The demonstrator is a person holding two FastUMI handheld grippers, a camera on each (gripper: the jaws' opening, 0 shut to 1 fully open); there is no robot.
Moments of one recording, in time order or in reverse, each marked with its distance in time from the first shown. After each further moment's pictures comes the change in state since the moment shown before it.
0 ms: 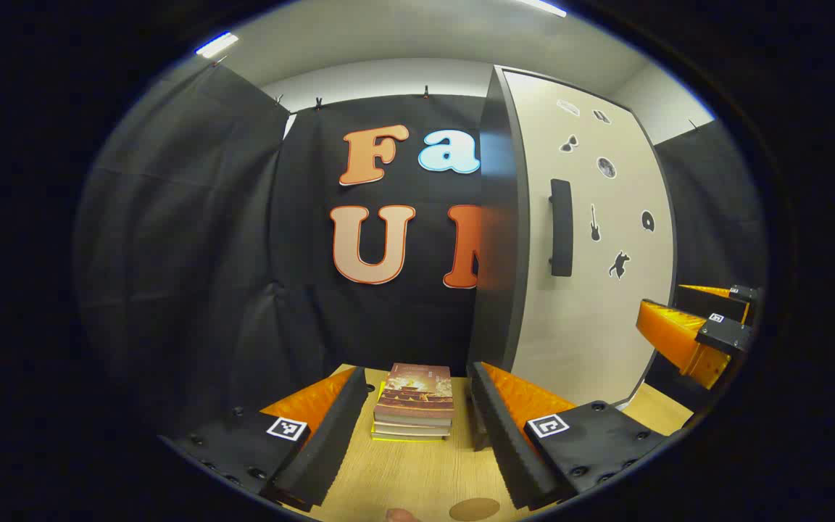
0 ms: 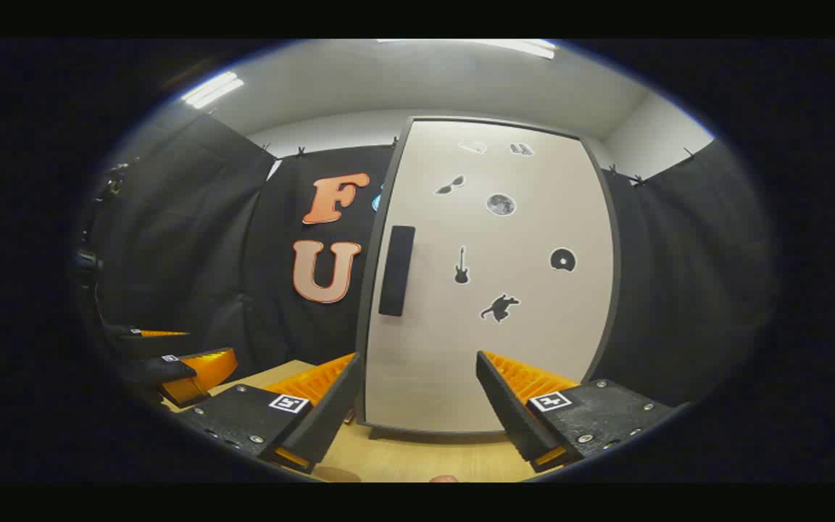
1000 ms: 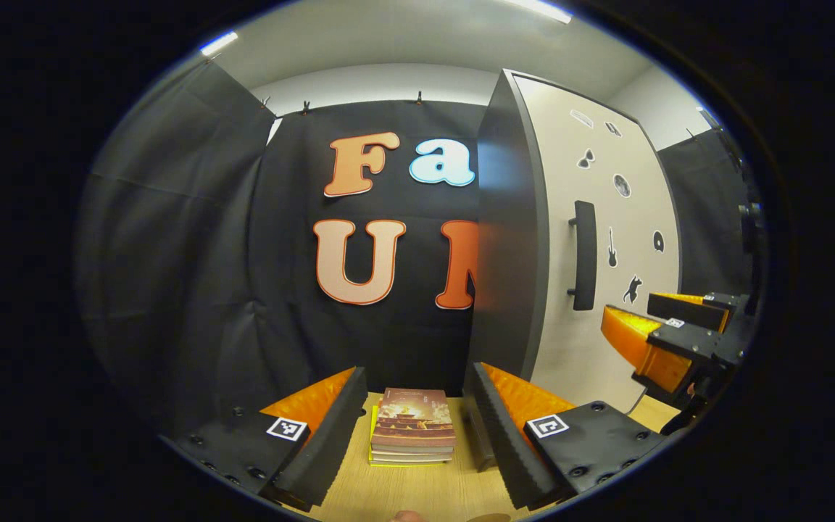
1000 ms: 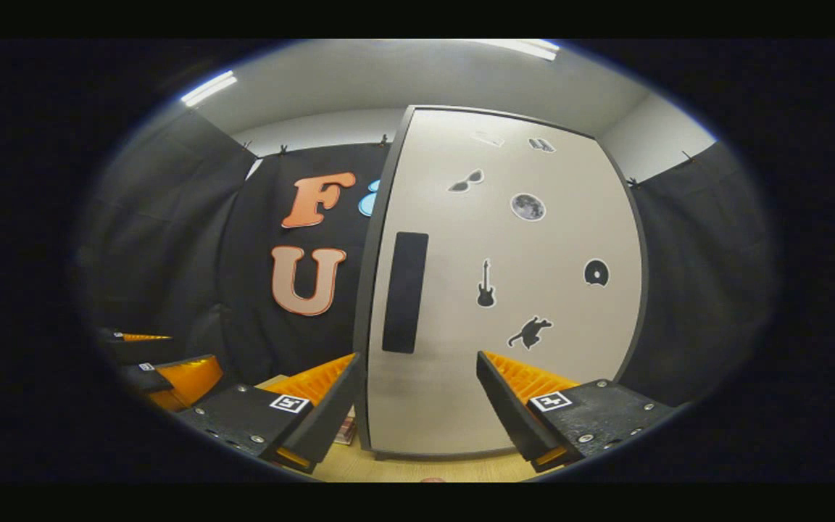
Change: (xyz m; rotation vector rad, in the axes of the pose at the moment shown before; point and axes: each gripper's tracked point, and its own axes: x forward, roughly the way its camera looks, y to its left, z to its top) left arm 0.053 0.013 0.026 0.035 -0.038 -0.059; right arm 0.086 0.008 0.030 -0.005 -0.043 -0.103
